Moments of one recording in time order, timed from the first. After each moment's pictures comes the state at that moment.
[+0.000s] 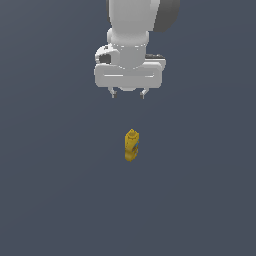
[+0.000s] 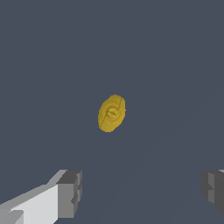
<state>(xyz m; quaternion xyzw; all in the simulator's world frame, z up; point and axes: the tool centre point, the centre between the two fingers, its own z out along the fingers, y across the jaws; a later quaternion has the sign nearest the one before) -0.062 0.001 0.328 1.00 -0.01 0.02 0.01</state>
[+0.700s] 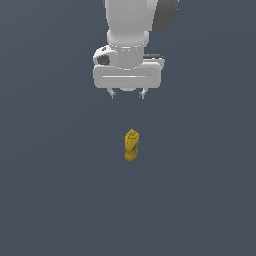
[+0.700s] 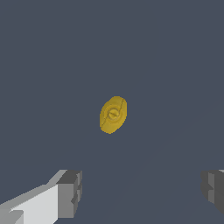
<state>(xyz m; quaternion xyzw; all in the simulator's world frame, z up) -0.060 -0.001 0.327 1.00 0.00 0.02 -0.01</state>
